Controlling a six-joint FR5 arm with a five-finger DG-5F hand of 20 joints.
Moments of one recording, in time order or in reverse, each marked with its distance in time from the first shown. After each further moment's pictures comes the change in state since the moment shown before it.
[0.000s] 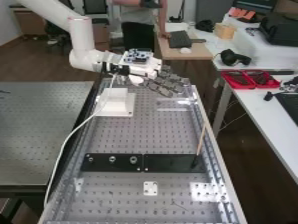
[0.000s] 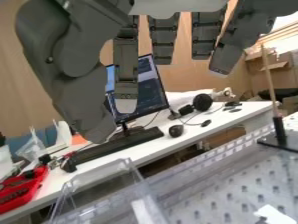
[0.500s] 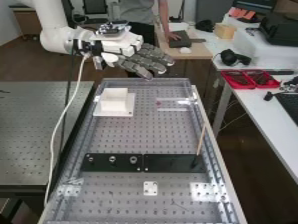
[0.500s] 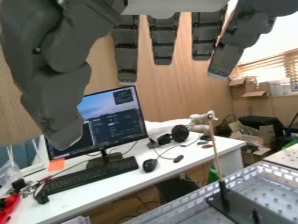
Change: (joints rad) arm -0.035 0.294 -0.116 -0.107 0.039 -0.123
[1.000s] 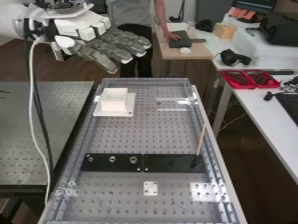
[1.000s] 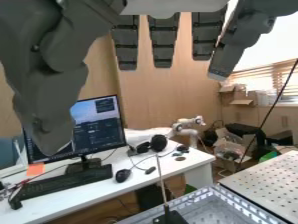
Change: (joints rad) arm -0.179 0.256 -0.053 -0.234 -0.189 -0.056
